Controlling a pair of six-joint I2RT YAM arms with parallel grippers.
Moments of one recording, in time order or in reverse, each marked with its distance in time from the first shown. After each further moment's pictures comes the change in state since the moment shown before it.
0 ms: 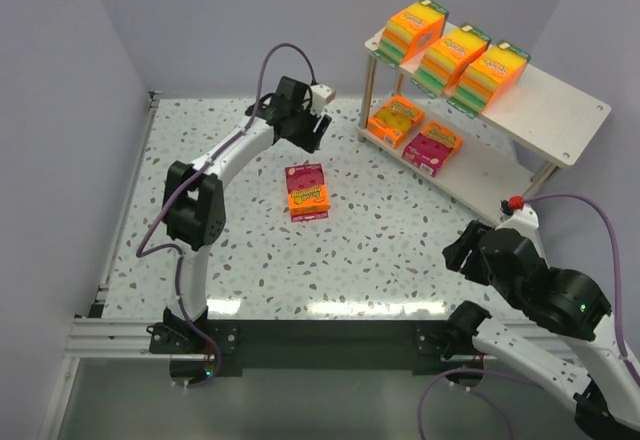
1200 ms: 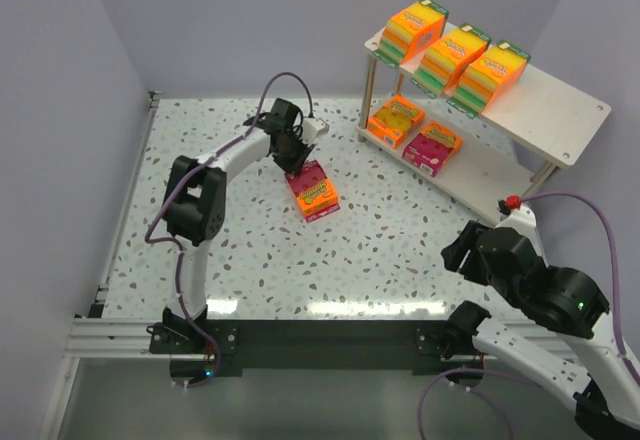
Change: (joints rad) left arm 0.049 0.035 -0.181 -0.056 0.144 0.250; right arm 0.000 0.011 0.000 -0.008 -0.009 -0.005
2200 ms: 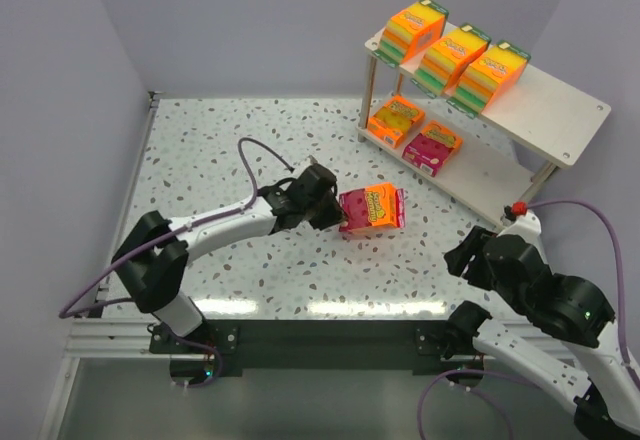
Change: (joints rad) left arm -0.441 -0.563 -0.597 0.296 -0.322 -1.569; right arm 0.000 -0.058 -0.027 -0.012 -0.006 0.010
